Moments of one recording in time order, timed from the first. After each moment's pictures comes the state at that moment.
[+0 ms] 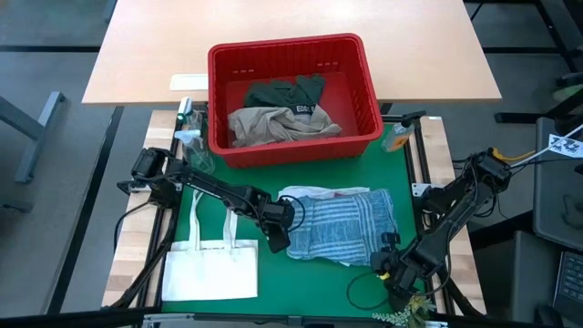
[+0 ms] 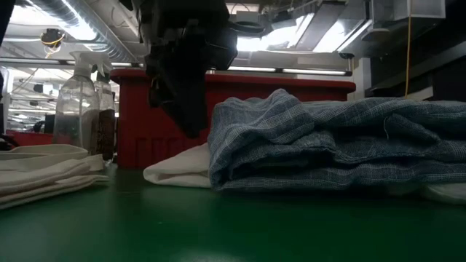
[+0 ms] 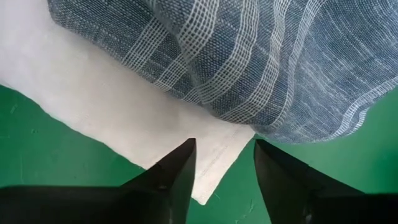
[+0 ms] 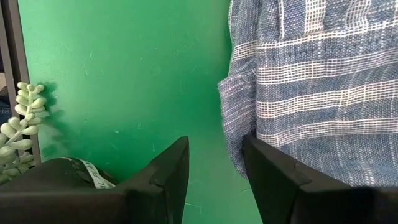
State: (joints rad) left arm -0.22 1.83 1.25 -0.58 0.01 -0.70; right arm 0.93 1.51 0.92 -0.78 0.06 0.91
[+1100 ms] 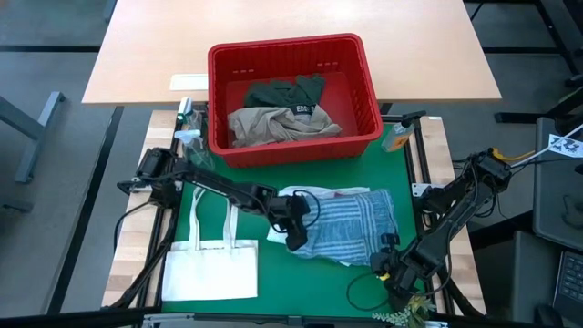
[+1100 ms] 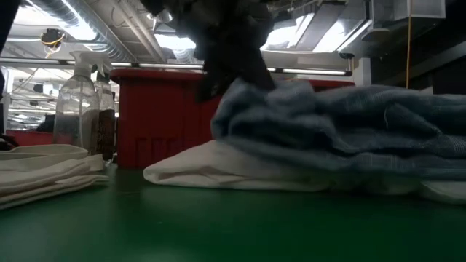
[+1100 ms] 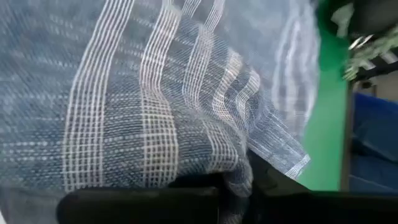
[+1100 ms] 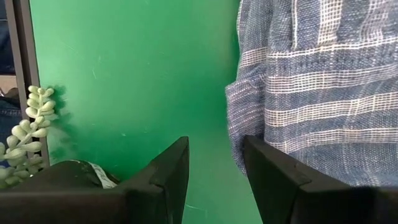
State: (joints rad) left arm -0.18 1.86 1.31 -0.28 0.04 -0.68; right arm 0.93 1.51 0.92 -0.76 0.06 0.91
